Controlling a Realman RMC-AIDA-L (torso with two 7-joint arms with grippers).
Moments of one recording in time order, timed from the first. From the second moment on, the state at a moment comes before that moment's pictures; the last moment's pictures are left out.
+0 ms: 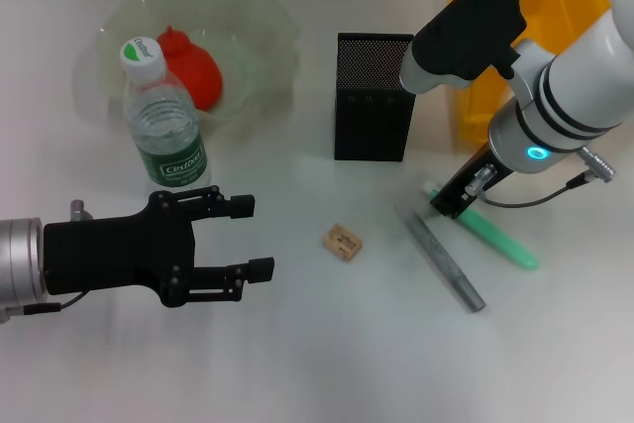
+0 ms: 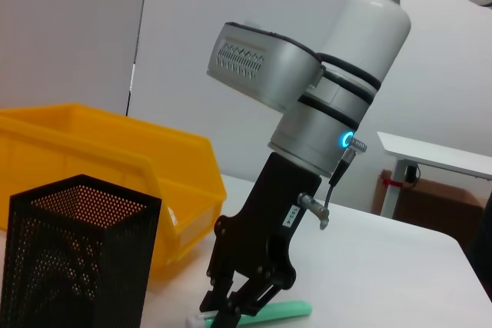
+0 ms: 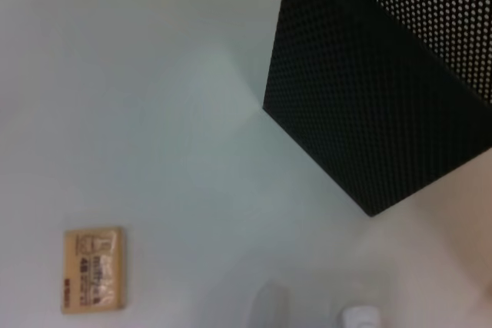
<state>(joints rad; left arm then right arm) -0.43 -2.02 0.87 0.50 1.85 1.68 -1.12 0.70 2.09 -1.70 -1.12 -2.67 -1.27 2.80</state>
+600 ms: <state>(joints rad) -0.44 -2.03 0.87 0.50 1.85 1.67 -1.12 0.59 2.08 -1.51 -1.42 -2.59 -1.42 2.71</state>
